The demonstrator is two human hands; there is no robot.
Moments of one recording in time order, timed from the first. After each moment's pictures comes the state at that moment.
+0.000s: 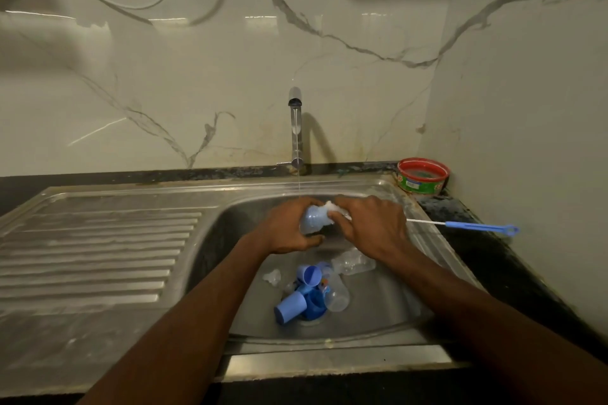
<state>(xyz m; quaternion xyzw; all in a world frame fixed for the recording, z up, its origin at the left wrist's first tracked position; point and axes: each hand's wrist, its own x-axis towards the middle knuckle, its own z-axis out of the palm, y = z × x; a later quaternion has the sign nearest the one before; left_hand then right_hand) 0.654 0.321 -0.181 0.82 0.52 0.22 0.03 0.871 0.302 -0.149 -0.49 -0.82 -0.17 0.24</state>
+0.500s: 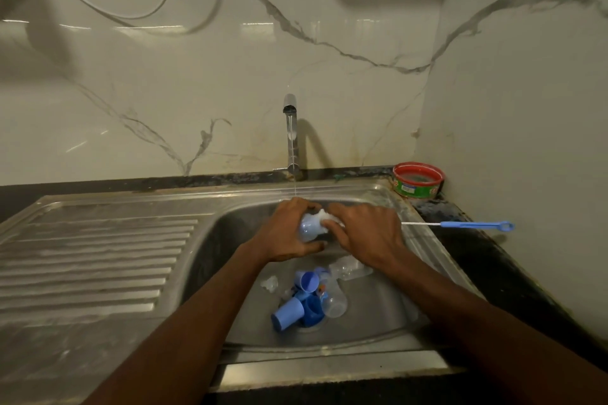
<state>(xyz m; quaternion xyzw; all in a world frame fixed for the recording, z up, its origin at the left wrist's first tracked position) 0.657 0.321 -0.179 0.83 0.49 0.26 0.06 0.873 0.304 -0.152 -0.47 -0.83 -0.19 0.23</state>
